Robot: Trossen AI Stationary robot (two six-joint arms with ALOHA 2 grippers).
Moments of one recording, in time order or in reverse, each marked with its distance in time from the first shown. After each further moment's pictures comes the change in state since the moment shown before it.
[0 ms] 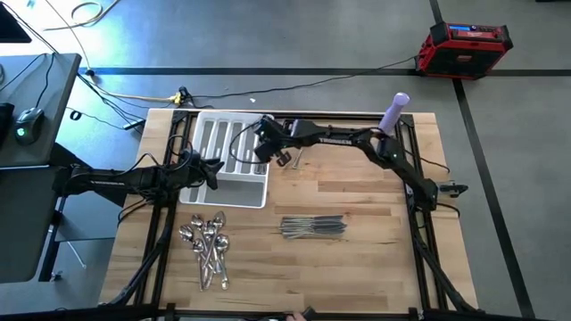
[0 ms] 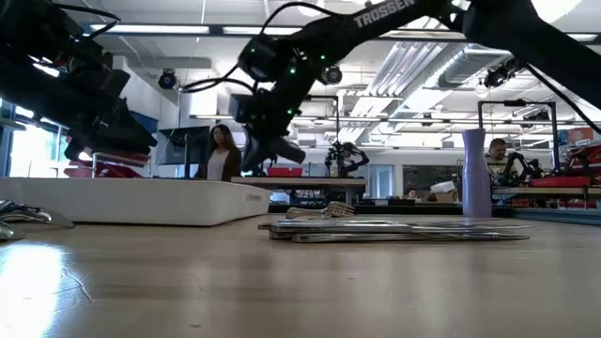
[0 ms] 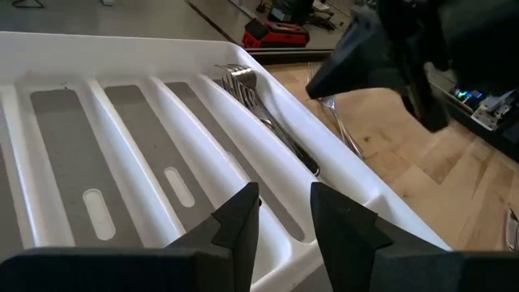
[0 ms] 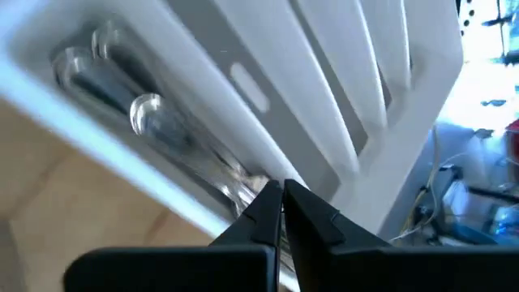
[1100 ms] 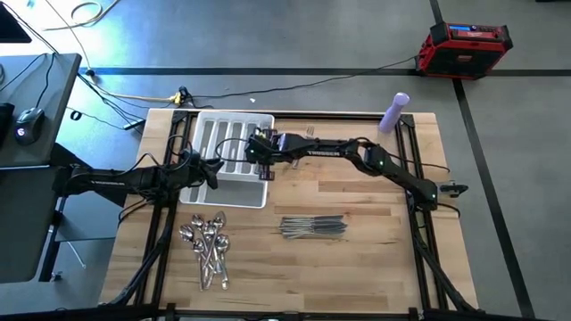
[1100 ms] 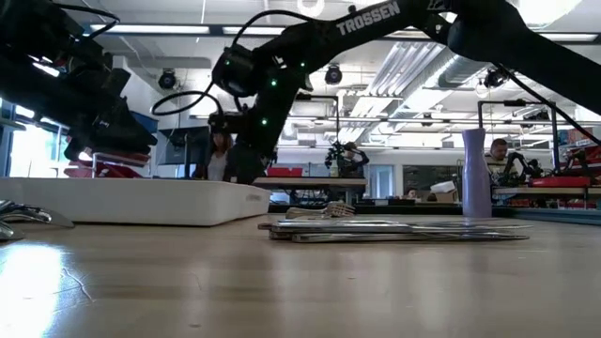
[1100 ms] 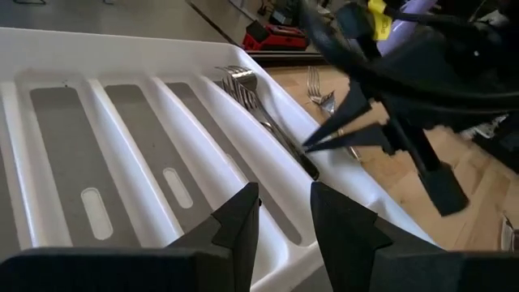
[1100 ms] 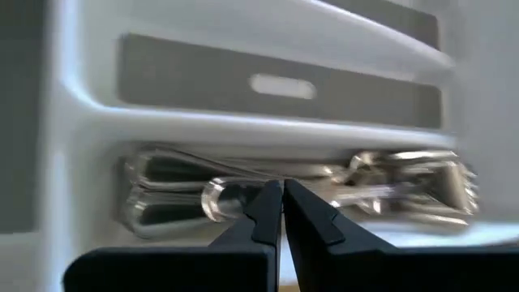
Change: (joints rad) left arm 0.000 0.000 0.000 0.006 -0.005 -0.021; right arm 0.089 0.137 0.132 -0.128 0.105 0.793
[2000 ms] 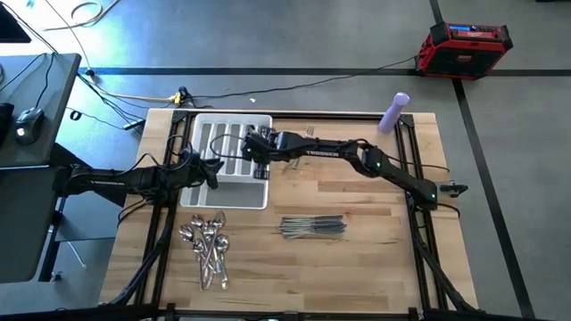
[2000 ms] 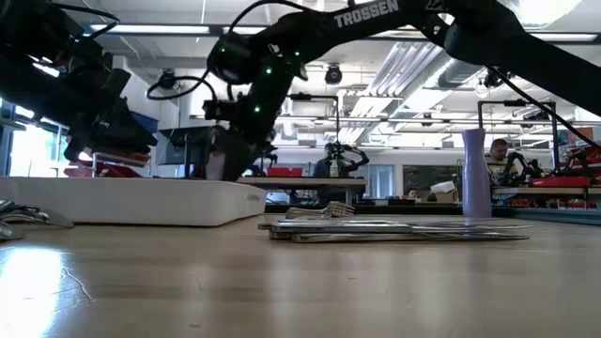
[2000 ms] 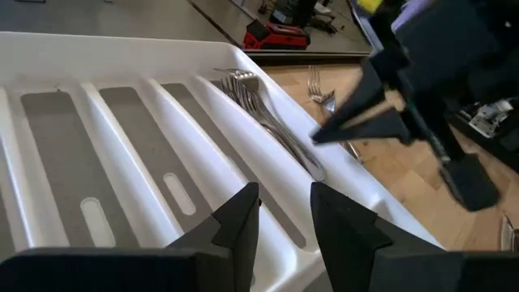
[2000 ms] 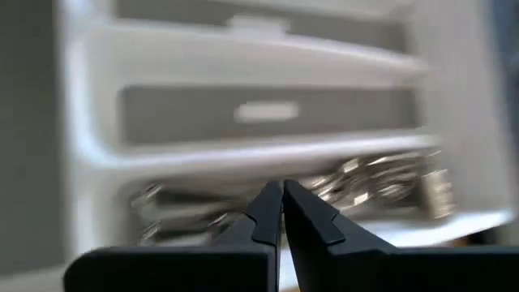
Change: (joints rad) left arm 0.000 0.000 0.000 -0.003 0.001 -0.005; right arm 0.001 0.027 0.124 -0.103 -0.009 0.095
